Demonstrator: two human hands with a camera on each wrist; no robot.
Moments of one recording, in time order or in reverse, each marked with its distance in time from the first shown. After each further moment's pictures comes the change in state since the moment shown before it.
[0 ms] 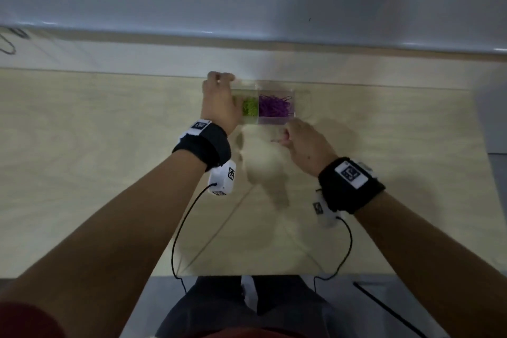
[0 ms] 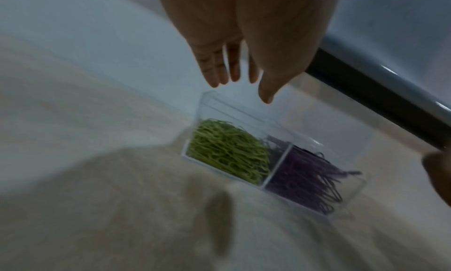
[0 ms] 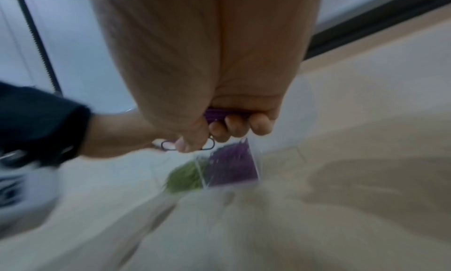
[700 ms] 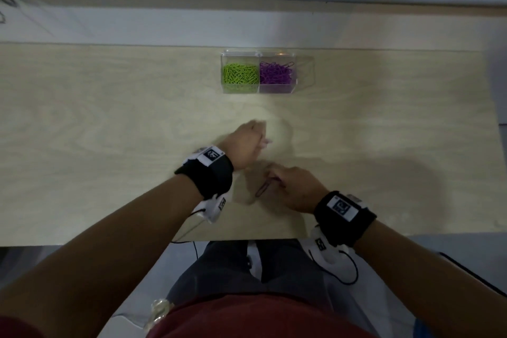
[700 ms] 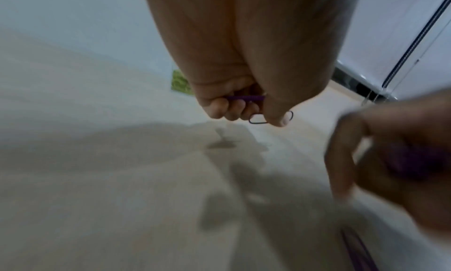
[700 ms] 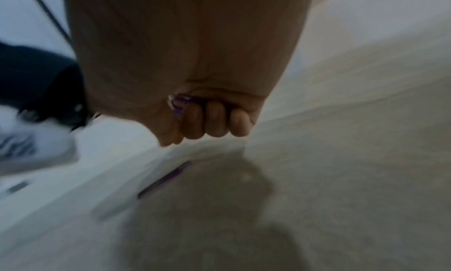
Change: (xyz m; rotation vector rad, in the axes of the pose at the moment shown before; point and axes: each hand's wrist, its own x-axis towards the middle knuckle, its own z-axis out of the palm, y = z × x) left_hand -0.111 0.013 0.010 0.067 -0.672 0.299; right_hand -0.100 -0.027 0.078 0.205 -0.364 -0.017
